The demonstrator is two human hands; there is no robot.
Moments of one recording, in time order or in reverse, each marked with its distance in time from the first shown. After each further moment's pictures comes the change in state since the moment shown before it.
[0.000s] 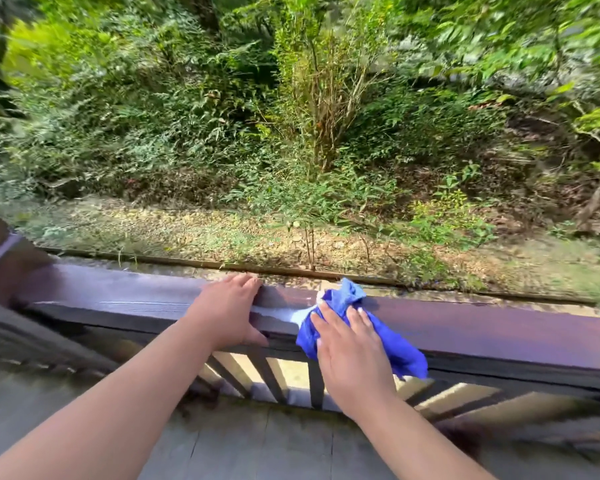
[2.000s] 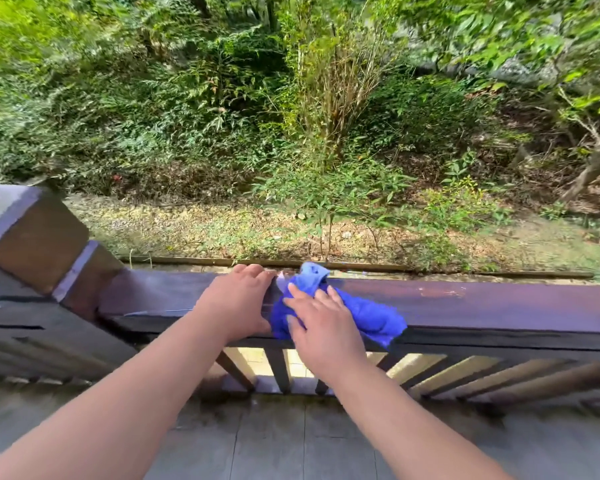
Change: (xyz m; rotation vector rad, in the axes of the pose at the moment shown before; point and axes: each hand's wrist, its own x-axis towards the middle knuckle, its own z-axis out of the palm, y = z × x) left_hand -0.026 -0.196 0.006 -0.022 -0.029 0.140; right_hand 0.108 -0.228 0.071 0.220 -0.005 0.057
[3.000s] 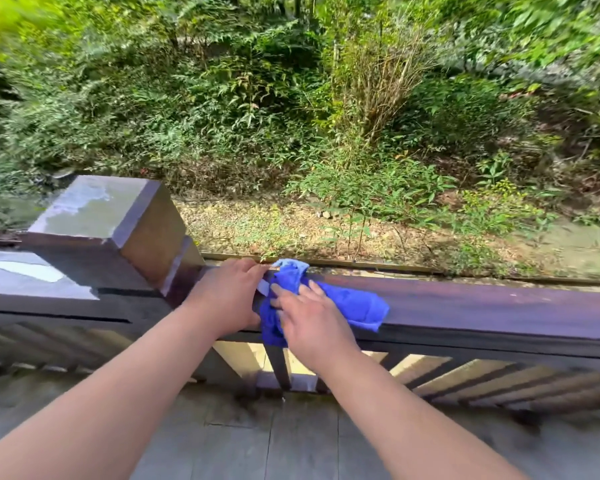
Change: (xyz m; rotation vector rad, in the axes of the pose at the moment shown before) left_hand -0.051 -0.159 0.006 0.010 0.038 -0.057; right_hand 0.064 -0.143 0.067 0.021 -0.056 -0.152
